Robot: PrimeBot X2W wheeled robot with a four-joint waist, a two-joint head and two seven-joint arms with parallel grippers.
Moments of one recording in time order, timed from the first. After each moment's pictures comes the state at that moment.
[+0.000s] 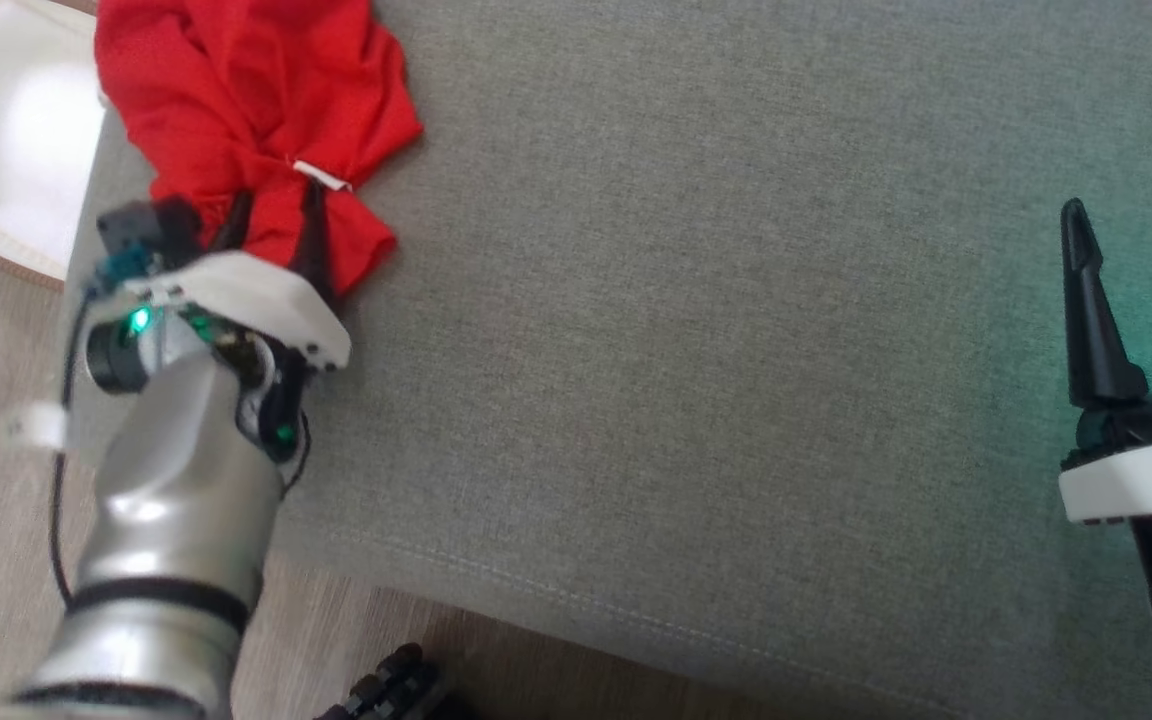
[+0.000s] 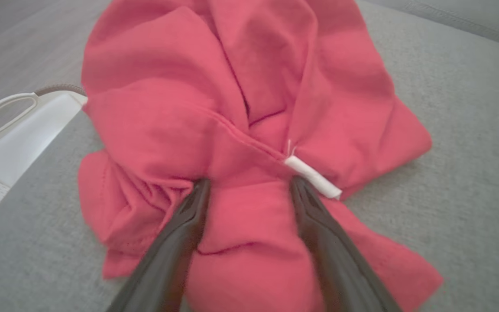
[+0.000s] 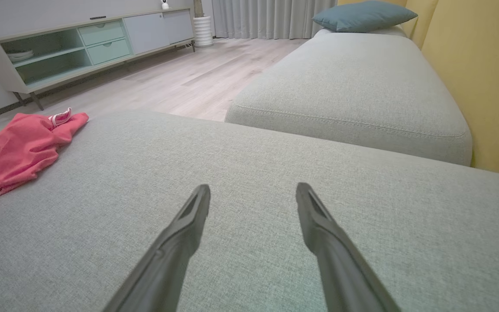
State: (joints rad) left arm -0.73 0.06 -0.18 0.95 -0.37 -0.06 -0.23; right arm -0.06 -0.17 -0.07 -0.41 0.11 0.12 0.23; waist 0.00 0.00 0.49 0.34
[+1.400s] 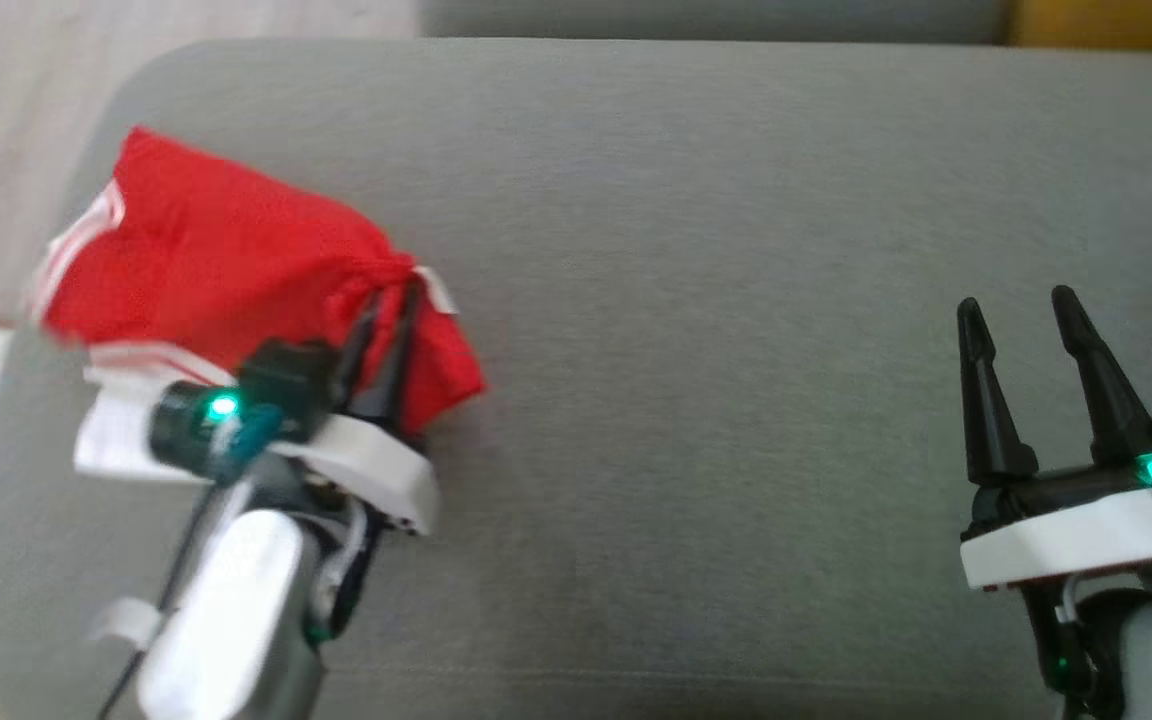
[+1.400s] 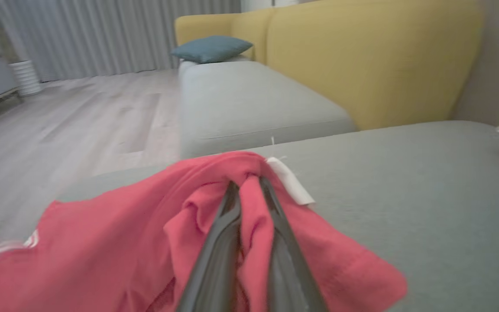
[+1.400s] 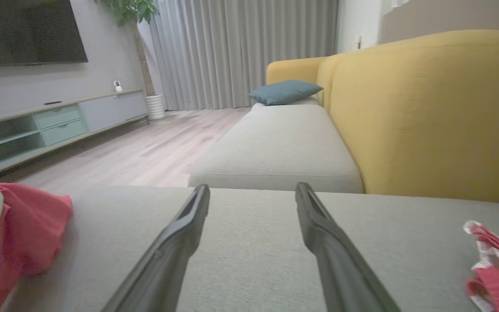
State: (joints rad) left arm -0.29 0.17 -0.38 0.16 -0.21 0.05 -0.07; right arm 0.02 -0.06 0.00 -0.26 0.15 0.12 0.10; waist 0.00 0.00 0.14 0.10
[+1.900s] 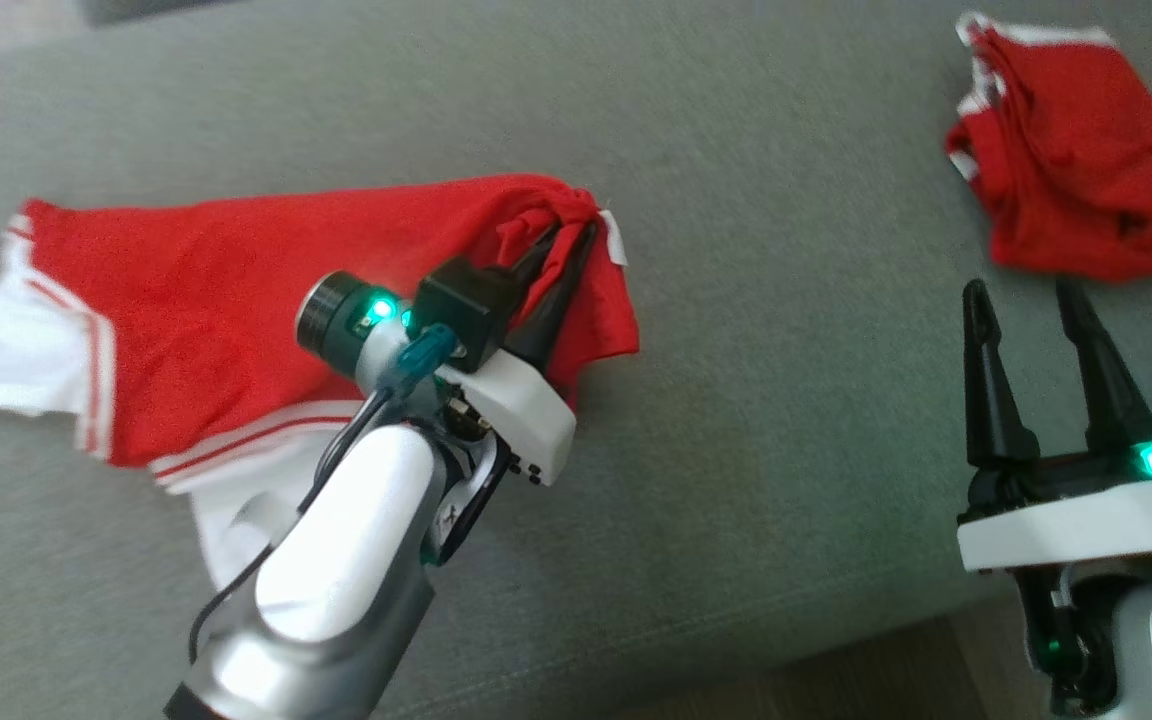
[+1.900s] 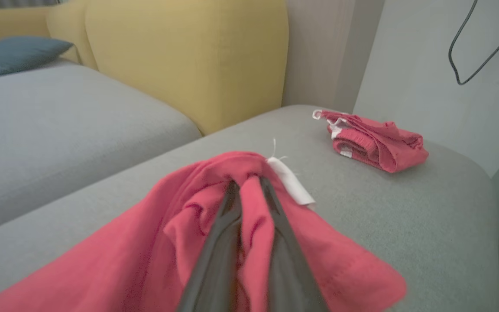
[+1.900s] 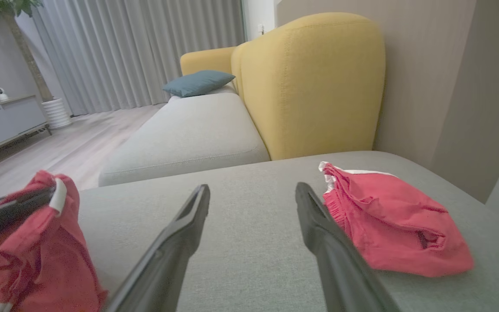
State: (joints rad) left arm -0.50 0.06 -0.57 0.25 -0.17 -0.01 -0.03; right arm -0.01 -0.05 0.00 -0.22 0.20 0.12 0.04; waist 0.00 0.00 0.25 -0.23
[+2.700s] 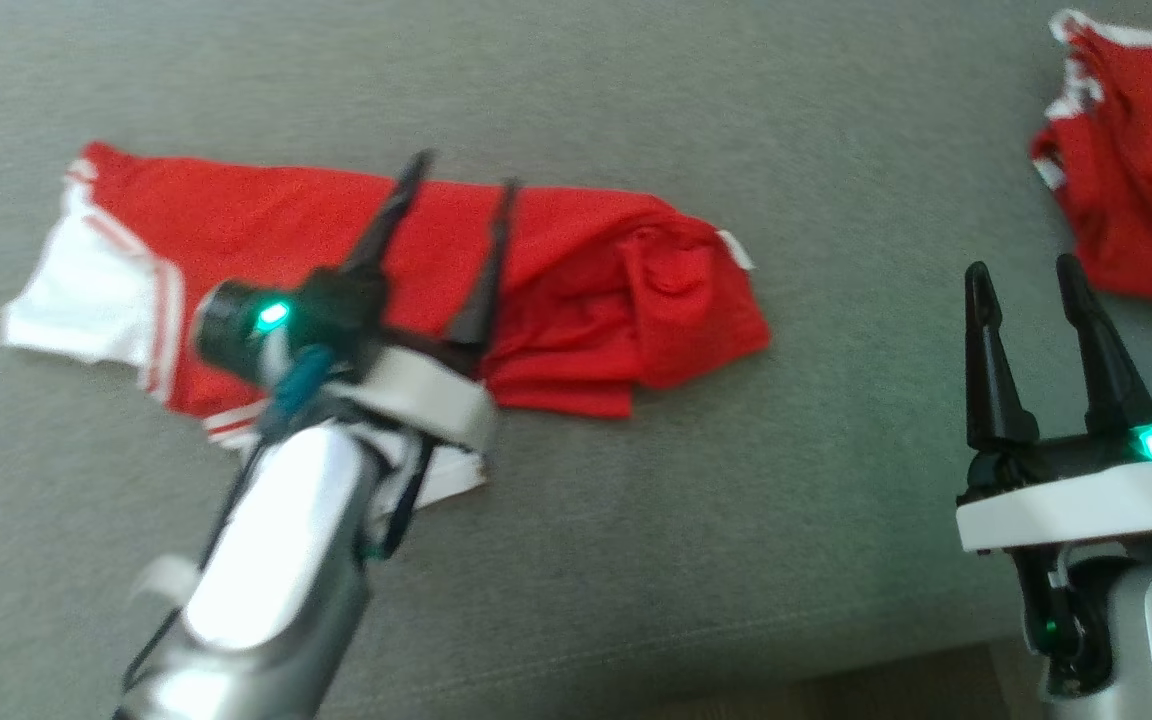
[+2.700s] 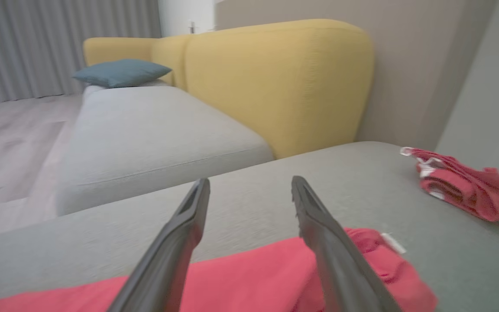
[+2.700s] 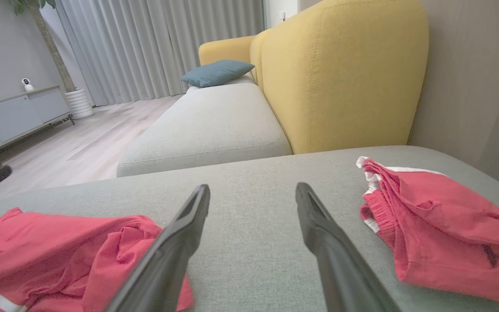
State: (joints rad) left arm -0.48 0.12 -0.51 0.22 -0.21 0.10 -0.22; right arm -0.05 -0.05 -0.01 -0.17 0.20 0.12 0.02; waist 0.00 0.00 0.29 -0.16
